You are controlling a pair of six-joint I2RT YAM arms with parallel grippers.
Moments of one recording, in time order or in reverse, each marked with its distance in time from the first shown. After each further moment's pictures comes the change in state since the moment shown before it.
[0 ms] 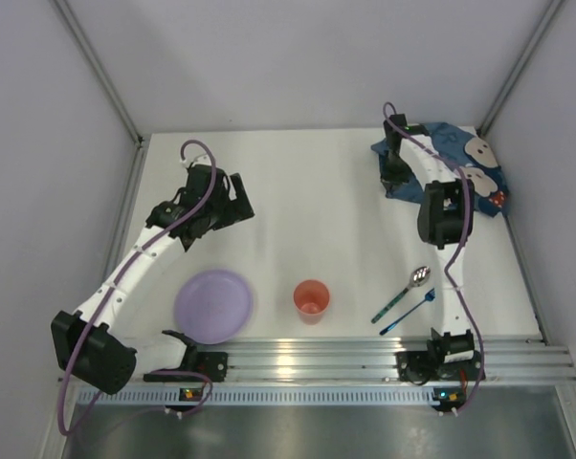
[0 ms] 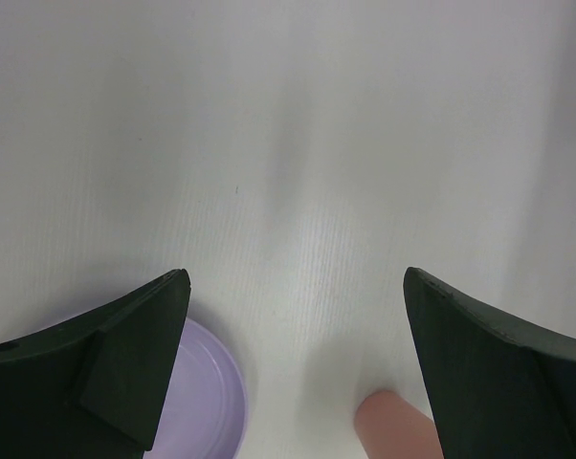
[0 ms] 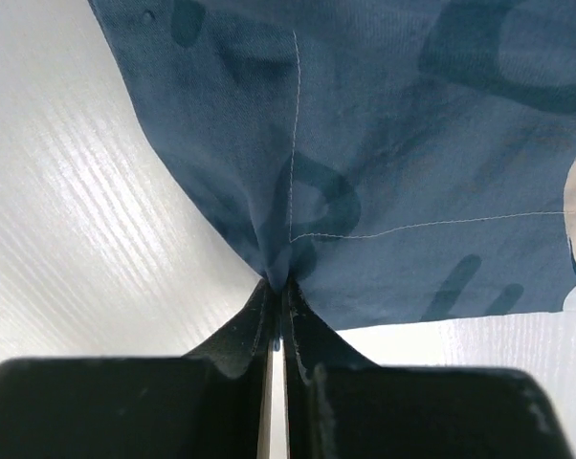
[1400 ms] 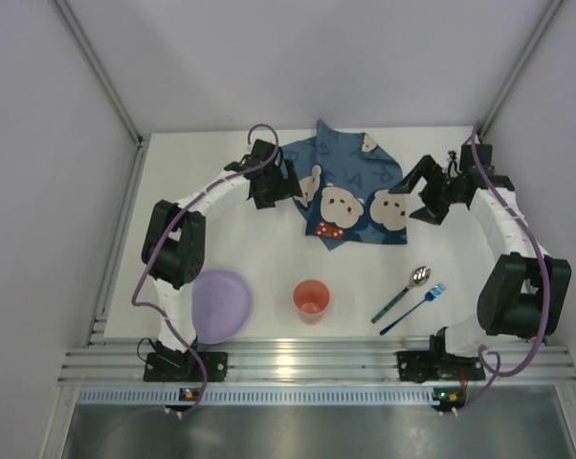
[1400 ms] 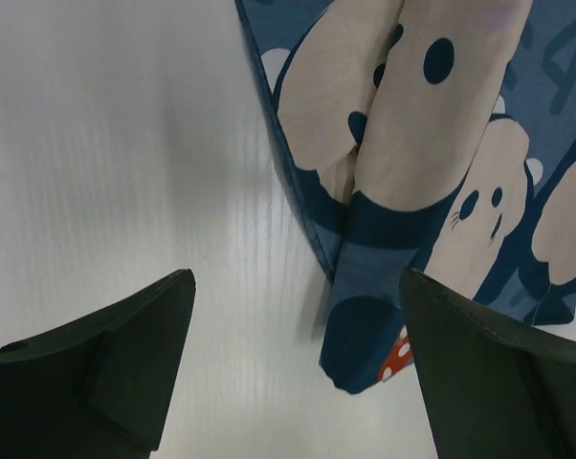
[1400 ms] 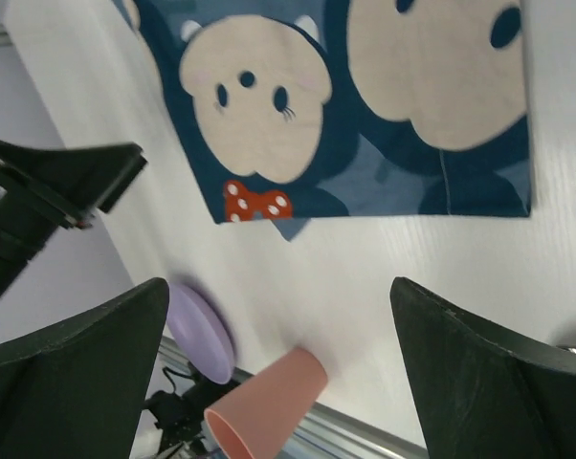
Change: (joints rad) left arm -0.029 0.756 0.391 0.227 0.252 -0.056; right arm -0.250 -0.961 -1.012 0.430 -0.708 0.244
